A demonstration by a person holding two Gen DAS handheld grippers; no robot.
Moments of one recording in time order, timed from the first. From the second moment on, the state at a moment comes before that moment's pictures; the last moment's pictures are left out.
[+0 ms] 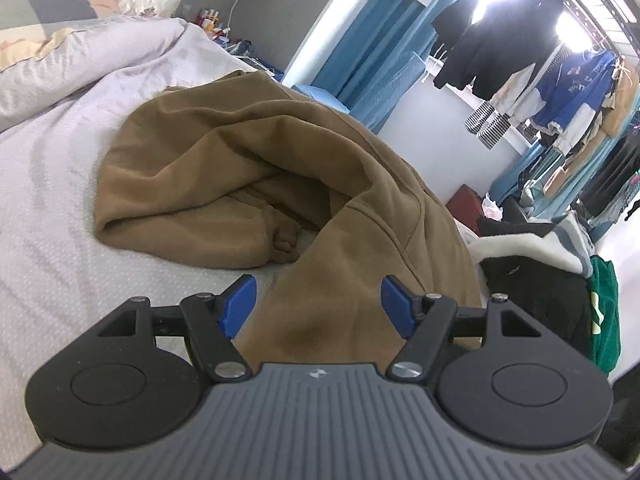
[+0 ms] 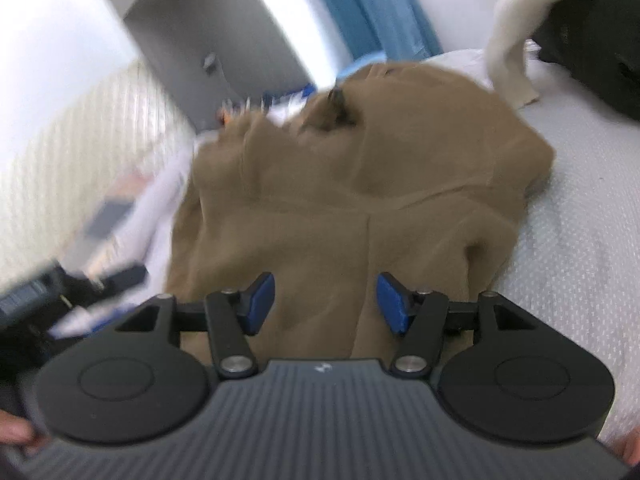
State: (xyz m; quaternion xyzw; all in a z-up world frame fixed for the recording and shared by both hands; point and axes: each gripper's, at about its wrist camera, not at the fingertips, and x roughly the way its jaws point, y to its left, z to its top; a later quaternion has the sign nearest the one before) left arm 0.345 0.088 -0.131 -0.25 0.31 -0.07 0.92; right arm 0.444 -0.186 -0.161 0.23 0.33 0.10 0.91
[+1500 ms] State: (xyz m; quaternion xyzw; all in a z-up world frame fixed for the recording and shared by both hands) left arm 0.401 0.096 -0.069 -0.34 0.26 -0.10 0.90; right arm 0.474 -0.270 -0.151 0.41 0.16 0.16 0.88
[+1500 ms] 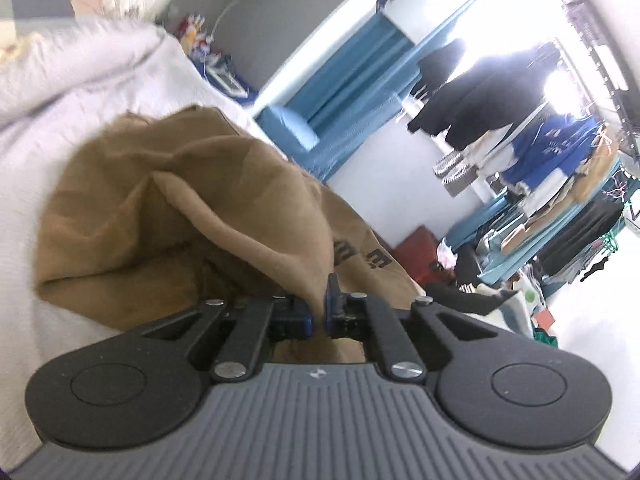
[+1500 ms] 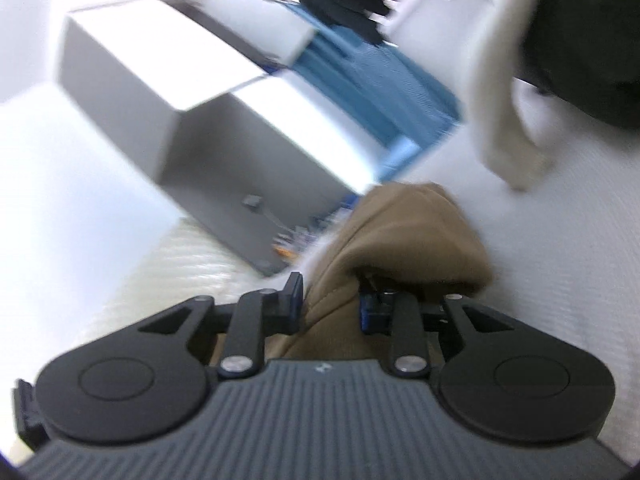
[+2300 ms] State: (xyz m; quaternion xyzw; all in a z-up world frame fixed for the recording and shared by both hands) left arm 0.218 0.146 -0.128 -0.39 0.18 -0.13 0.89; right arm 0.383 -0.243 -0.125 0.34 0.23 0.23 0.88
